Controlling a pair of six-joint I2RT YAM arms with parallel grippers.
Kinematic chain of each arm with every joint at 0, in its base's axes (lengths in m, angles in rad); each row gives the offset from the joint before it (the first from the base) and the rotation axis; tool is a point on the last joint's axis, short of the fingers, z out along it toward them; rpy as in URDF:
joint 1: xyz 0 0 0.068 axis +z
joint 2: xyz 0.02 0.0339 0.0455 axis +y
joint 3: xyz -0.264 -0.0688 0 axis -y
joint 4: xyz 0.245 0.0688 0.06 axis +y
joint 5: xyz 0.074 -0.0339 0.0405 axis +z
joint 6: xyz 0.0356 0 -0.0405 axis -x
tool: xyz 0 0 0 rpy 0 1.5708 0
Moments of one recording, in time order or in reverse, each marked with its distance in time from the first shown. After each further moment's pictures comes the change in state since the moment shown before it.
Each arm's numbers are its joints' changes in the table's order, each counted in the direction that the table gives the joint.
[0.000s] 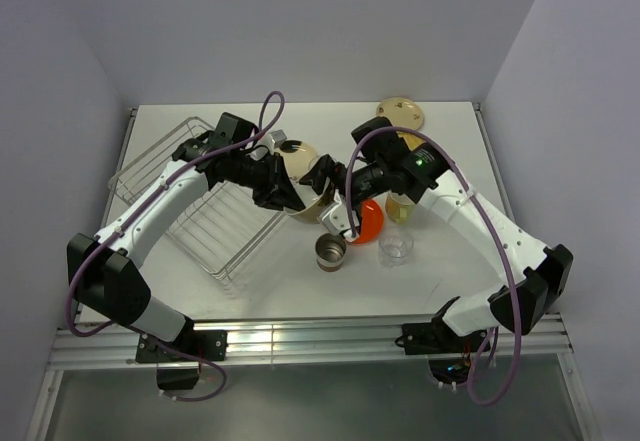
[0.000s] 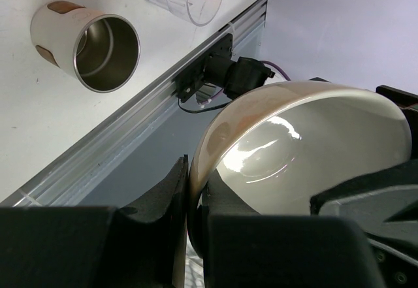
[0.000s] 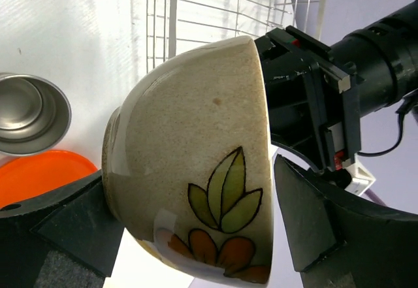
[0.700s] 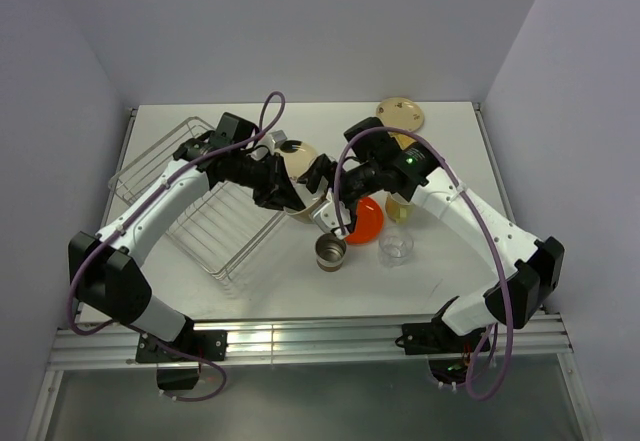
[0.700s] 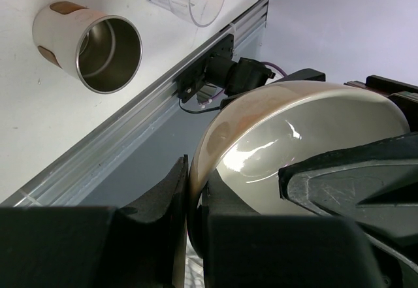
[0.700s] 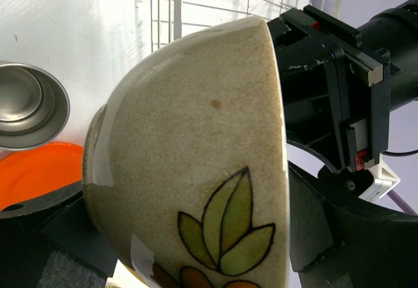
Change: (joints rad) left arm 0.001 0.005 0.000 -0.002 0.000 0.000; right arm 0.014 0.043 0.000 -0.031 -0.060 -0.033
